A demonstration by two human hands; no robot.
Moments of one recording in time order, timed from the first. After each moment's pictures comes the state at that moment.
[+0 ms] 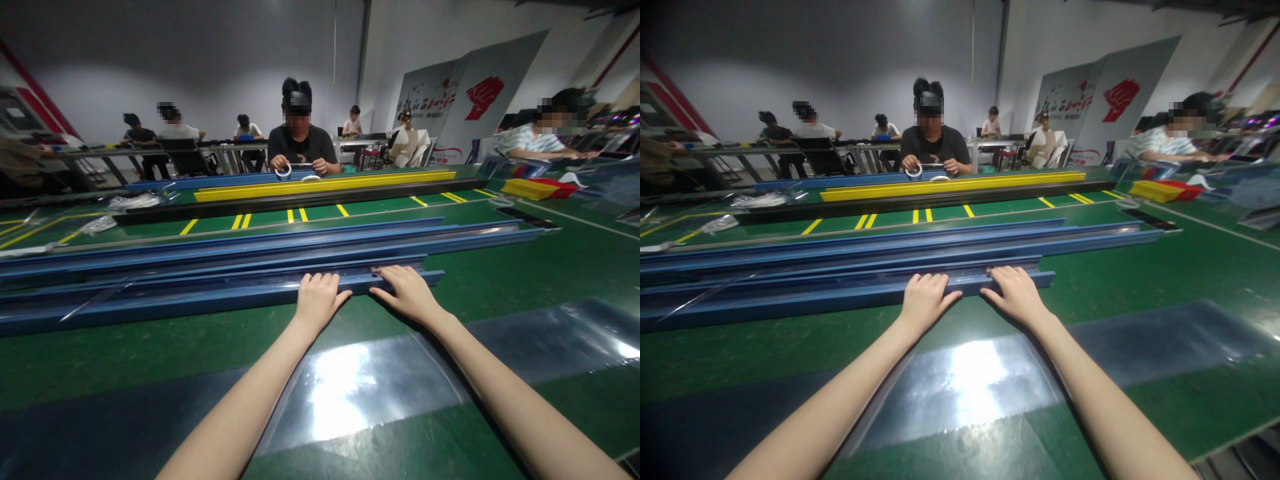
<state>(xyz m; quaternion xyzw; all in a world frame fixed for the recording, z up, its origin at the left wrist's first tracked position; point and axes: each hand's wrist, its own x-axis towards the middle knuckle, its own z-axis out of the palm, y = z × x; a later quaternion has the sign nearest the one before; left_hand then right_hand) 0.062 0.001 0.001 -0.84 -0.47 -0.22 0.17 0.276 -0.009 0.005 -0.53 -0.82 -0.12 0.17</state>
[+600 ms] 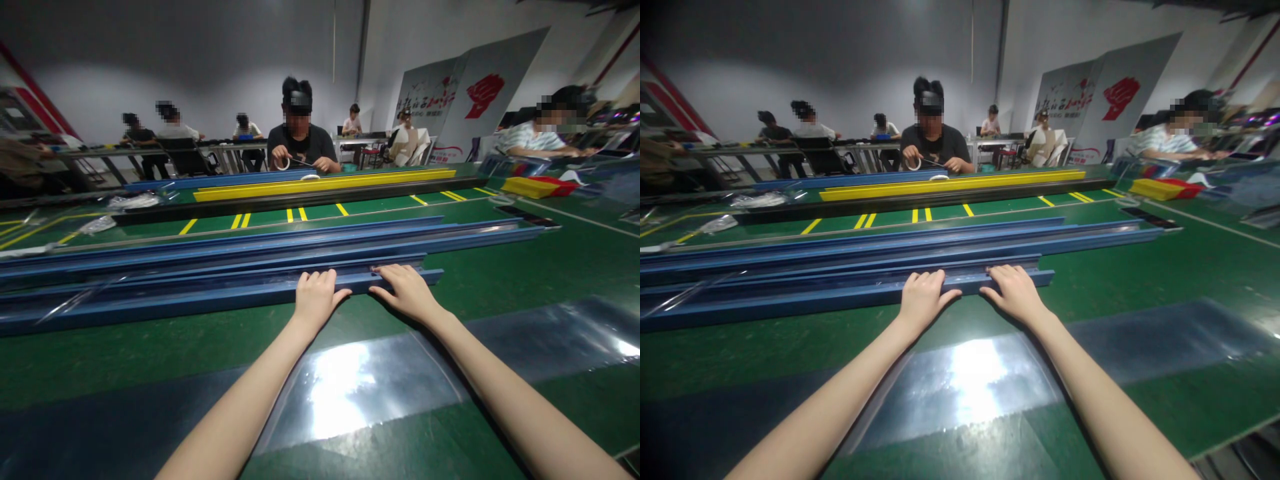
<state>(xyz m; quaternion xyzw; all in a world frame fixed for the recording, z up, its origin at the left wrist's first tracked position) 0.062 0.001 0.003 -0.83 -0.49 -0.22 0.16 0.275 -0.009 0.004 -0.52 -0.83 -0.13 0.17</state>
